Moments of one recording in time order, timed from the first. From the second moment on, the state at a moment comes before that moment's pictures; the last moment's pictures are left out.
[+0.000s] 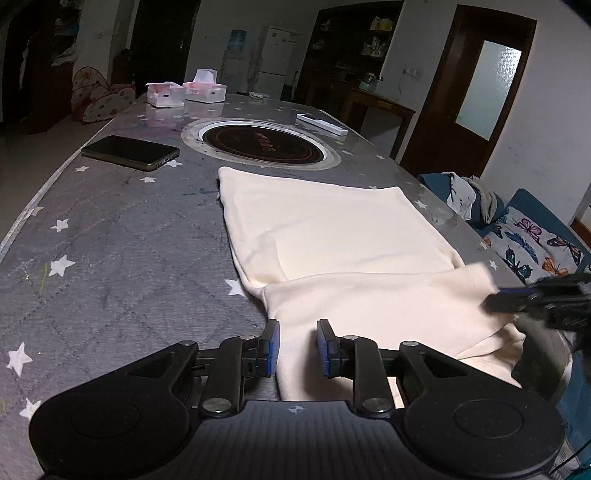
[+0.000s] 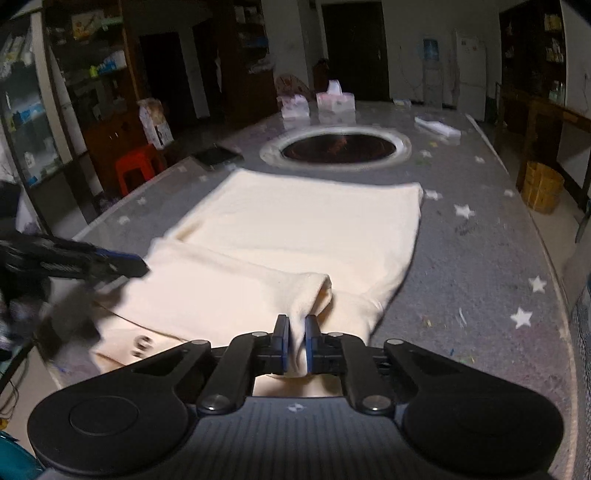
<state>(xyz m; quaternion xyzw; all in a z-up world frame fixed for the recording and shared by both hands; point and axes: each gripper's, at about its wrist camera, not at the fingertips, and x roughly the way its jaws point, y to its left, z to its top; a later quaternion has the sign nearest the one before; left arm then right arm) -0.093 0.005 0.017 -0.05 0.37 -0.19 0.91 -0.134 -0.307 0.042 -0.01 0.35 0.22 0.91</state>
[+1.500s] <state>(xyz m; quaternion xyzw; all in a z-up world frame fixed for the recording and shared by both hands) -0.073 -0.047 0.024 0.09 0.37 -0.18 0.91 -0.127 -0.288 0.028 -0.07 0.33 0.23 0.91</state>
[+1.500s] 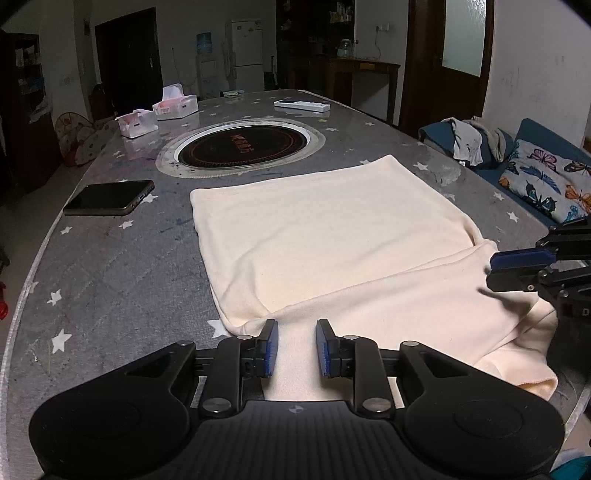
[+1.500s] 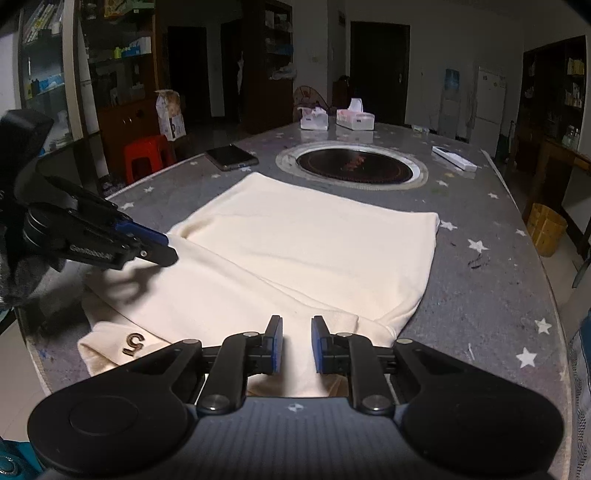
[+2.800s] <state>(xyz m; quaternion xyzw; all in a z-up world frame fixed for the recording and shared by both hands) -0.124 -0.058 0.028 0.16 0.36 -0.15 0.91 -0.150 -0.292 0.023 -0.08 0.32 0.23 0.91</state>
